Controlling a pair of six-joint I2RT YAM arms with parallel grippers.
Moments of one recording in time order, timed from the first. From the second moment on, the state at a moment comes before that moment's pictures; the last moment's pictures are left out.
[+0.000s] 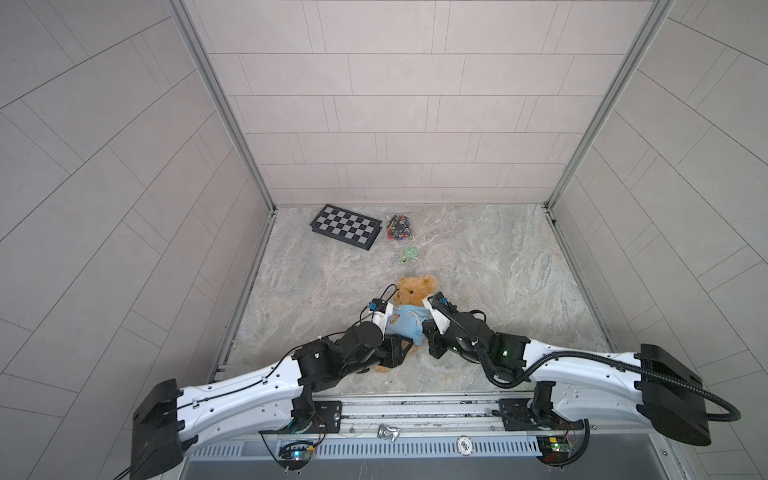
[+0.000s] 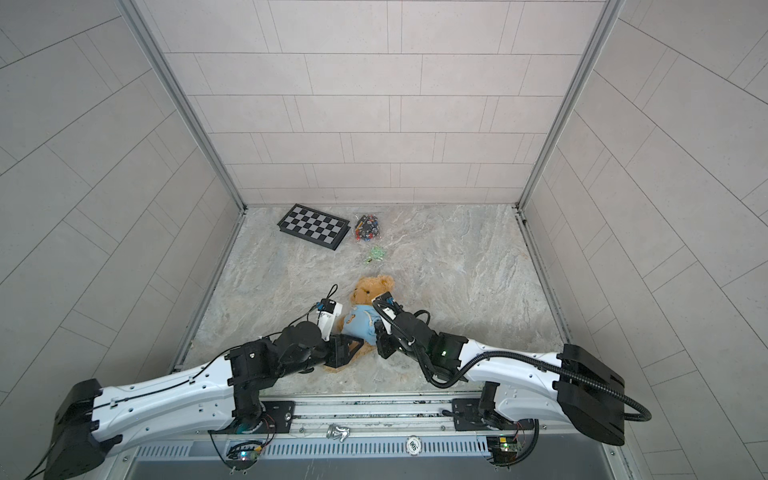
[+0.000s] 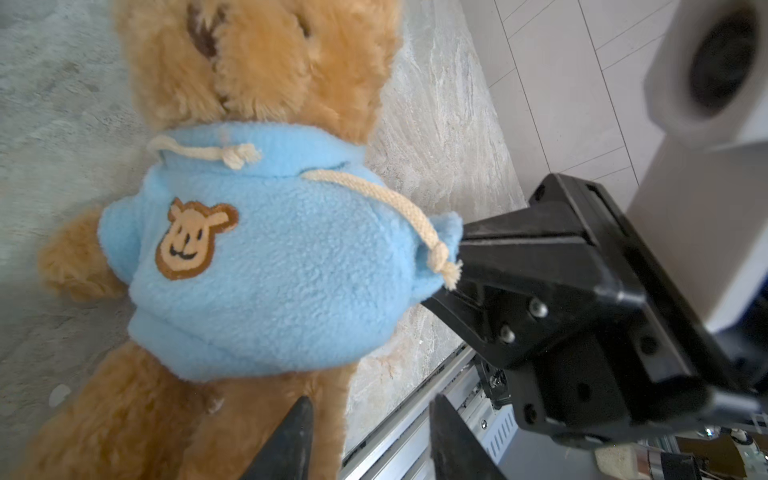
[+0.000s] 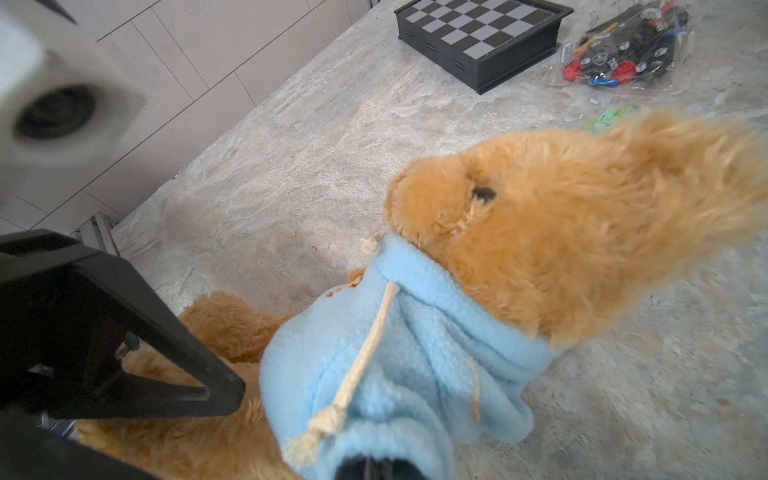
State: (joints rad) left arm -1.10 0.87 0.48 -0.20 -0.09 -0.92; right arm 1.05 1.14 0.51 0.13 0.16 0.42
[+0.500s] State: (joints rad) left arm -1.07 1.01 0.45 -0.01 -0.12 -0.98; right arm 1.07 1.09 0.48 0.12 0.17 0.48
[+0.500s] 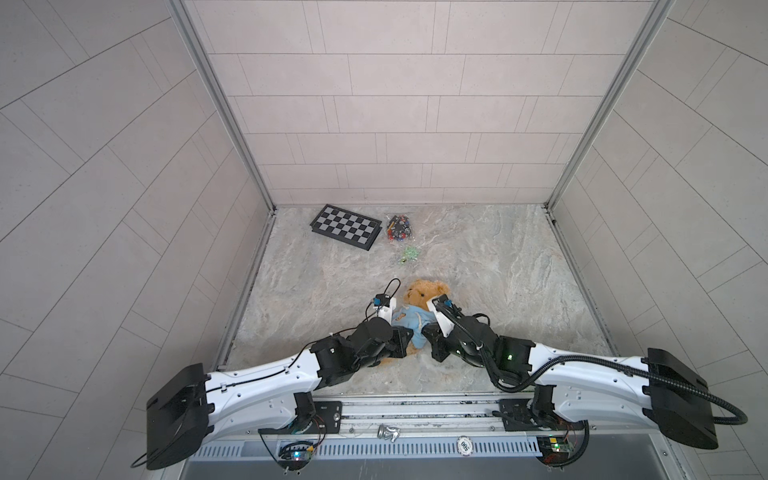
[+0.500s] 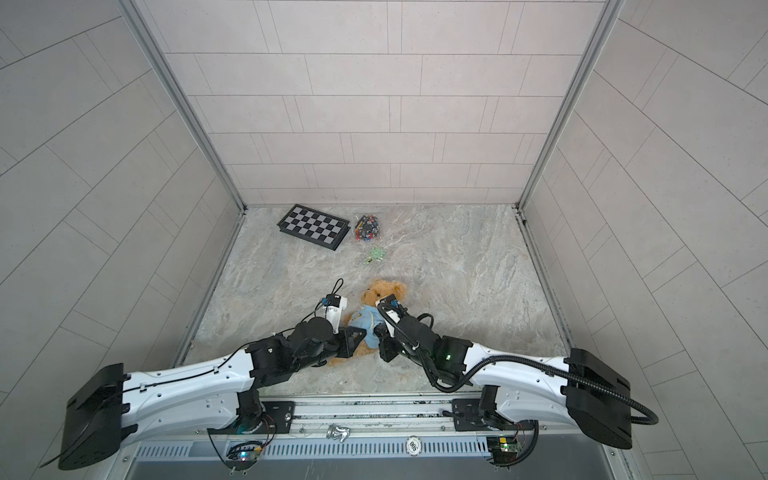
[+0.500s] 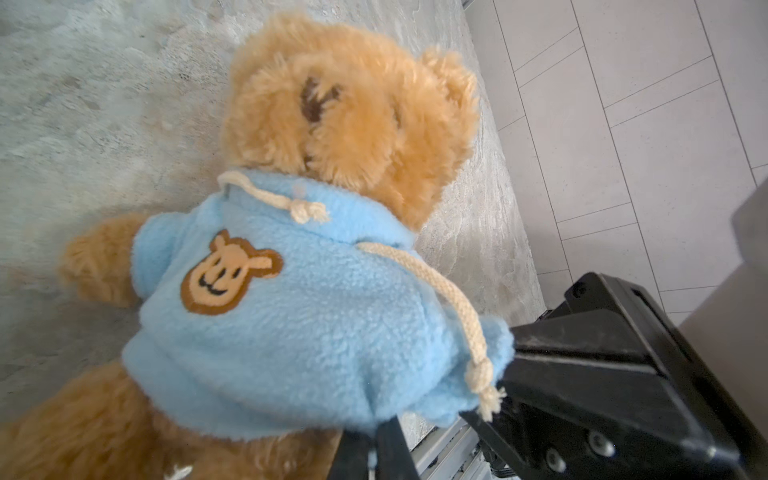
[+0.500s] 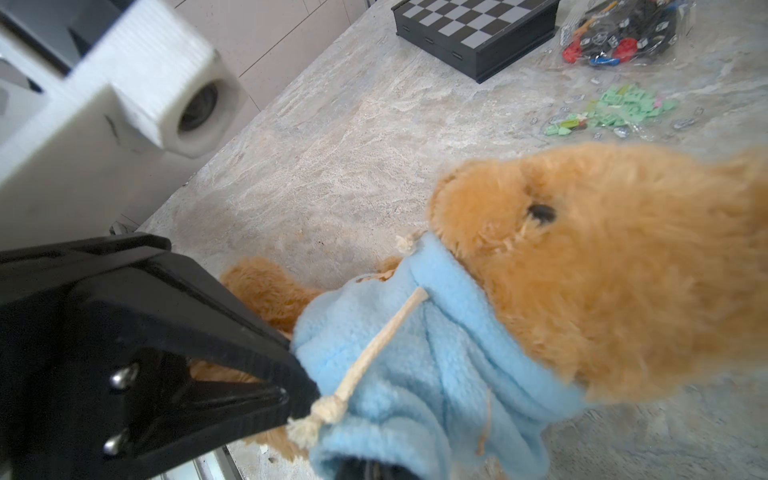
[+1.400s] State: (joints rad) left arm -0.95 0.80 0.46 -0.17 -0.01 -0.87; right arm 1.08 0.97 0.42 0.19 0.10 0.45
